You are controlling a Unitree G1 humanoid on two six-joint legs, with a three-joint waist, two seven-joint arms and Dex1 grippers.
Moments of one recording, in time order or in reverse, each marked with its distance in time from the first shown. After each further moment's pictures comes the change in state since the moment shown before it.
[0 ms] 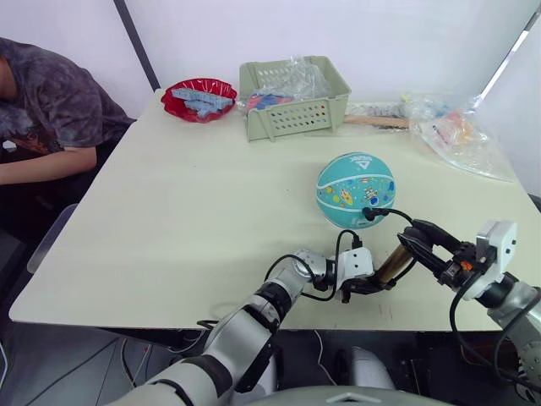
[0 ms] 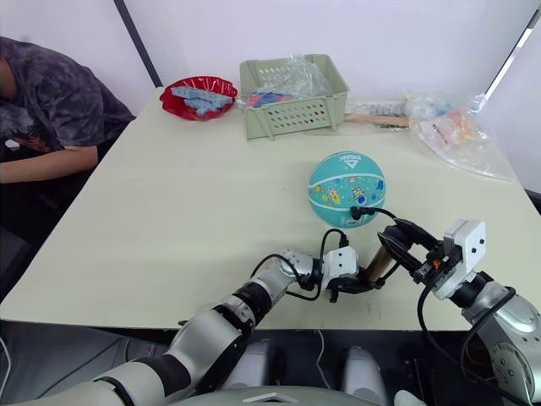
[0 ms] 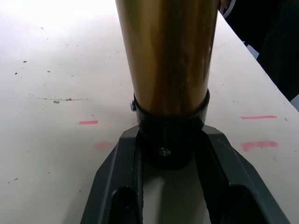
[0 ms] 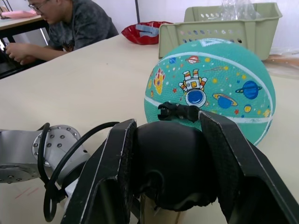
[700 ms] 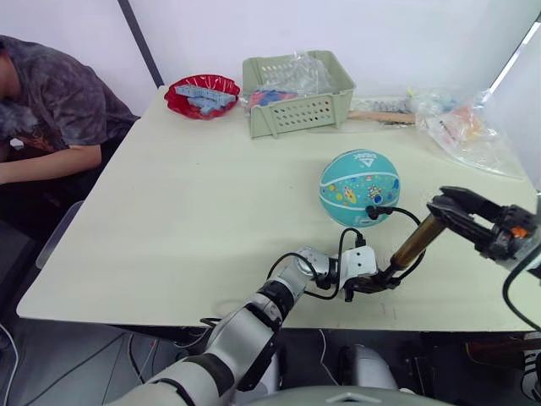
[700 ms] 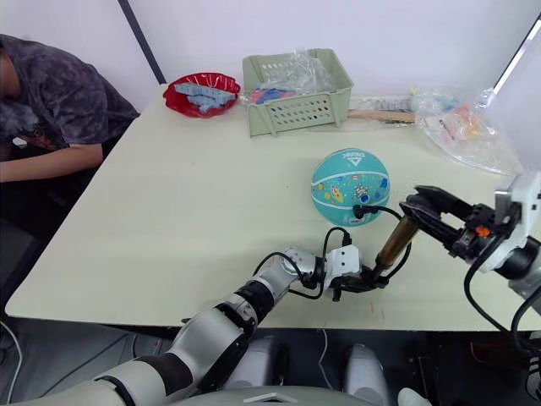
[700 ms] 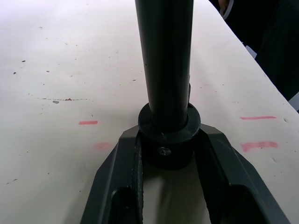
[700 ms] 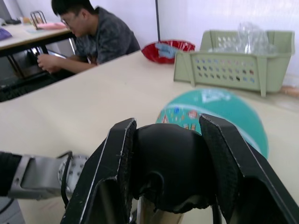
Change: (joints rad) left arm -0.014 -0.012 0.001 -0.001 -0.003 -0.001 -0.006; right arm -0.163 -0.286 -0.309 -0.050 0.394 0.248 0.007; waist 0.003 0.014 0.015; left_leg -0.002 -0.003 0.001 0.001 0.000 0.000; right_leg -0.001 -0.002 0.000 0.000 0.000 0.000
